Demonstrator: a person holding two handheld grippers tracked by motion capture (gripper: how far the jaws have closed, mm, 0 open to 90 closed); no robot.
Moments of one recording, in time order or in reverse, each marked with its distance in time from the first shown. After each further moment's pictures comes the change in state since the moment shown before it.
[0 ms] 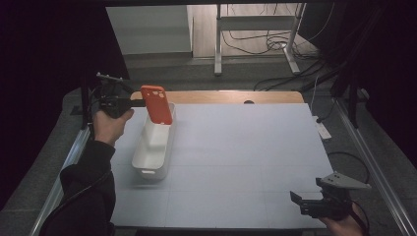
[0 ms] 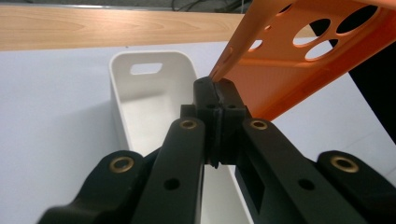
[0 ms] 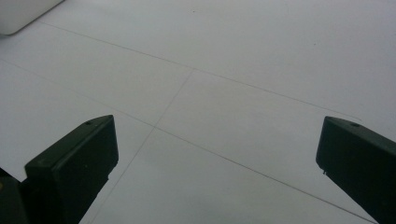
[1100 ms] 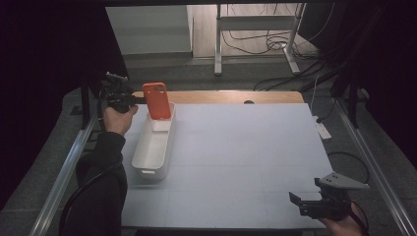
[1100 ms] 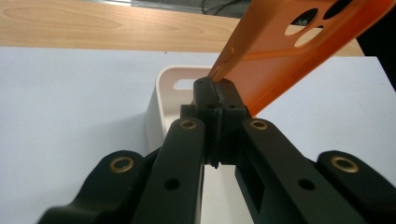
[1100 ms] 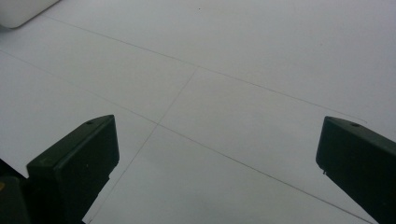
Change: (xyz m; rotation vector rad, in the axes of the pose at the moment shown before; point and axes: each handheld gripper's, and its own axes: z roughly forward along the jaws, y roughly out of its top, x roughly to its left) left arm 0.035 0.011 0.047 0.008 0.088 -0.090; right arm 0.002 0.000 0.001 0.009 0.012 -0.019
